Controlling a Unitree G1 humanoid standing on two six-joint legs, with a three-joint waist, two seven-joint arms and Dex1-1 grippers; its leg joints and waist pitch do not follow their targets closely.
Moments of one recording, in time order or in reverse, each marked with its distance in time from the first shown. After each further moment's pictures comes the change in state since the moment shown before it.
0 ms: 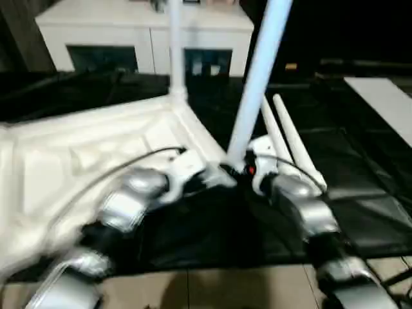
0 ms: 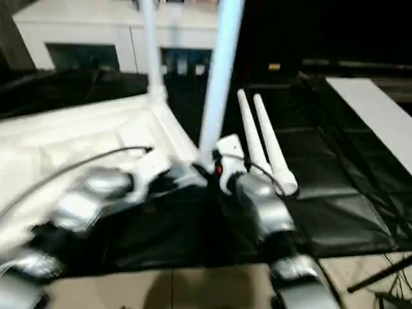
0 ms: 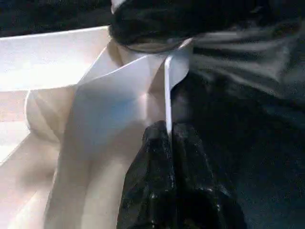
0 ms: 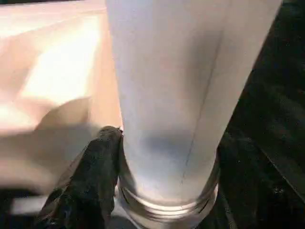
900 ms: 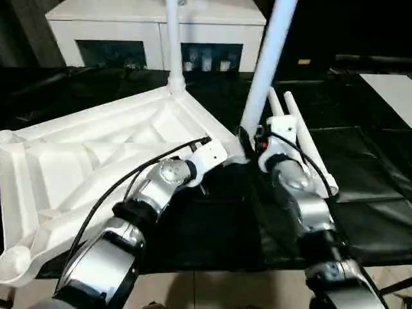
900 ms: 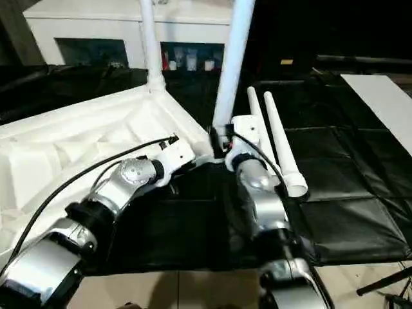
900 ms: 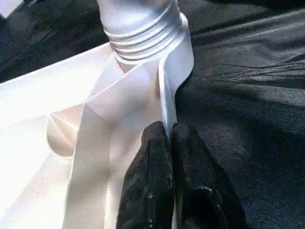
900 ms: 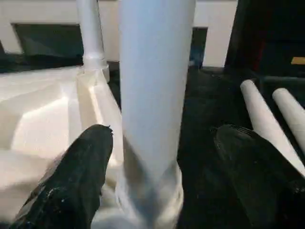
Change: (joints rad) left arm -0.166 -0.061 -0.024 0.375 0.126 -0.376 0.158; right arm 0.103 -0.013 -0.036 -0.250 -0.040 -0.108 -0.099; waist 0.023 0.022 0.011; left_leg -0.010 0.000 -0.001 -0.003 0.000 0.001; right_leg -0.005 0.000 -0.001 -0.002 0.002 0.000
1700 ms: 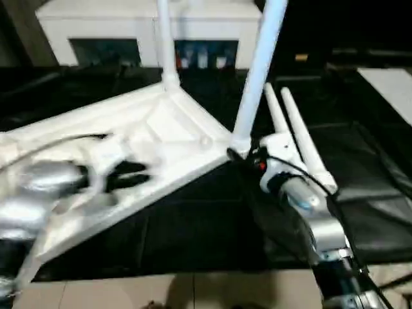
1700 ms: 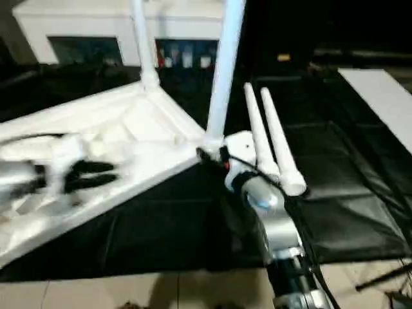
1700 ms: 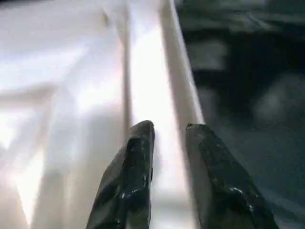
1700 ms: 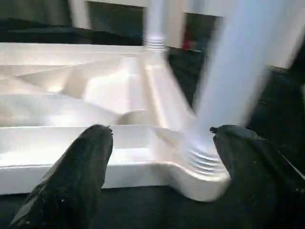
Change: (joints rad) left arm 0.472 0.671 0.290 -0.780 -0.394 0.325 -0.591; right arm 0.150 -0.069 0.132 -0.246 0.008 0.085 0.212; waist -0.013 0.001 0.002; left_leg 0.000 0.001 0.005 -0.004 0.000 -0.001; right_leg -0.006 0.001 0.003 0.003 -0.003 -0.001
